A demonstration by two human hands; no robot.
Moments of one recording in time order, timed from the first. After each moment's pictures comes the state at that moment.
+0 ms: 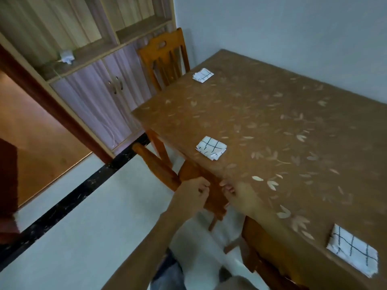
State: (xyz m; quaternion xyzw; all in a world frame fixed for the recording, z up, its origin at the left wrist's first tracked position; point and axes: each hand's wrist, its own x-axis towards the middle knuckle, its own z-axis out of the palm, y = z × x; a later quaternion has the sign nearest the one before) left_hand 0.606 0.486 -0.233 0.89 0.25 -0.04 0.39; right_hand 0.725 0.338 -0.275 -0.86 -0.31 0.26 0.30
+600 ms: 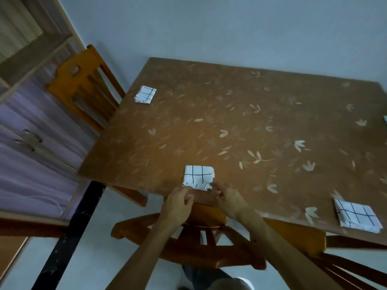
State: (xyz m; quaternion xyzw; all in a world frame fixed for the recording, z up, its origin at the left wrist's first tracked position) left_hand 0.740 0.649 -0.292 0.93 0.09 -0.14 0.34; right_hand 0.786 0.458 -0.302 -0.92 -0.08 0.26 0.29
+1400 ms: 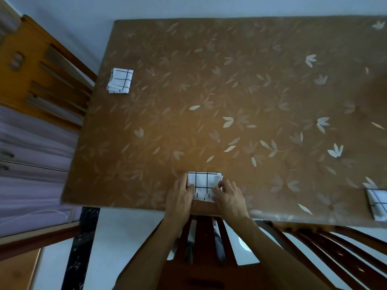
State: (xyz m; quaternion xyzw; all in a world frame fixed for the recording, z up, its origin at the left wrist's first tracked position) left_hand 0.842 0.677 -0.369 0.98 -0.07 -0.19 0.07; right_hand 0.833 0.501 -0.388 -0.98 -0.07 0.13 0.15
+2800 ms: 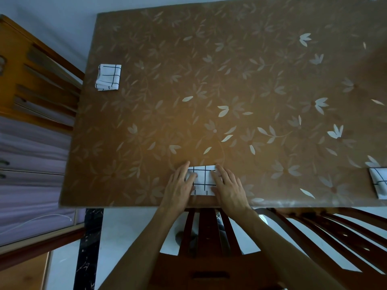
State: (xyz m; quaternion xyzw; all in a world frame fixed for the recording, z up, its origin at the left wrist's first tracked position) left_hand 0.853 0.694 -0.393 0.97 -0.17 -0.17 0.09; right_hand 0.826 0.500 -0.399 -0.97 -0.08 0.15 0.15
